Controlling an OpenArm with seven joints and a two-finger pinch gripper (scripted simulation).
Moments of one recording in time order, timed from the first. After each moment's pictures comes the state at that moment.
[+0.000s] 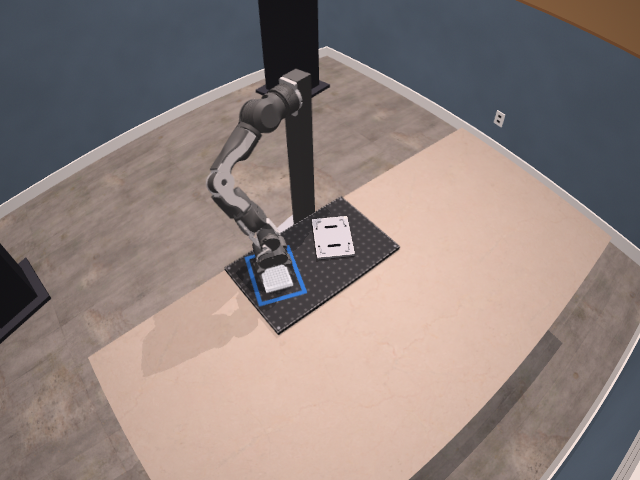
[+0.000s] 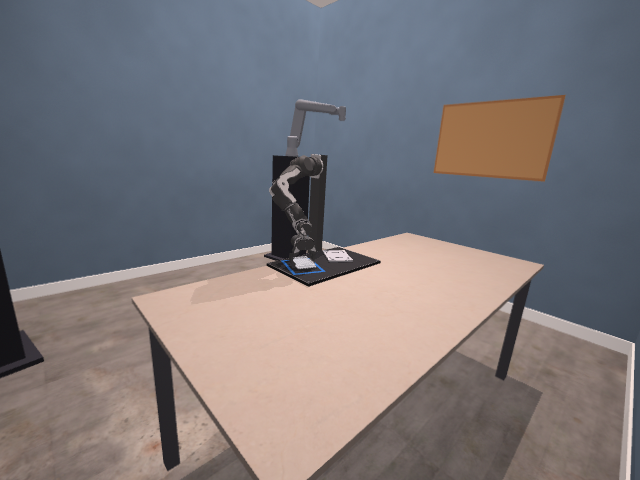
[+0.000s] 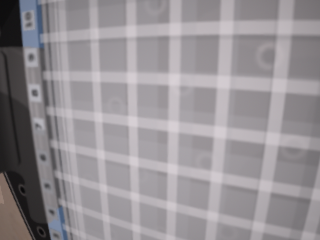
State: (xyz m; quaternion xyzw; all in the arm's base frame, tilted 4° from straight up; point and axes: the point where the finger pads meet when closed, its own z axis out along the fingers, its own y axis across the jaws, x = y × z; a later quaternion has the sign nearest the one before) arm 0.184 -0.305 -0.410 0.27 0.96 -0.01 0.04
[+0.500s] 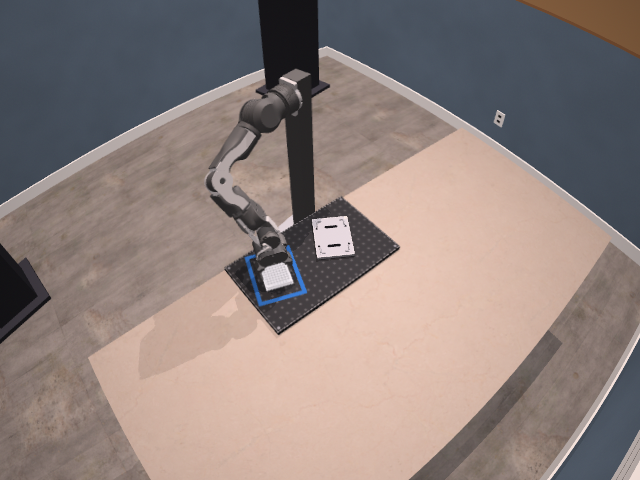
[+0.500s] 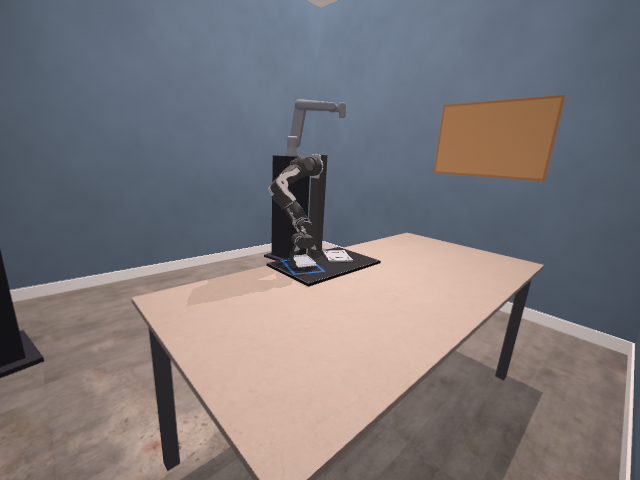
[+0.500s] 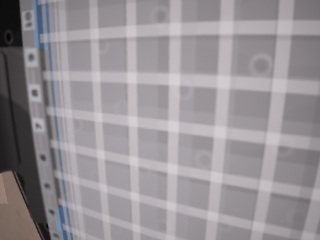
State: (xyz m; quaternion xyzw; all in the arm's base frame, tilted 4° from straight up) arm 0.183 -0.302 -0.403 0.27 0.96 -0.01 0.03
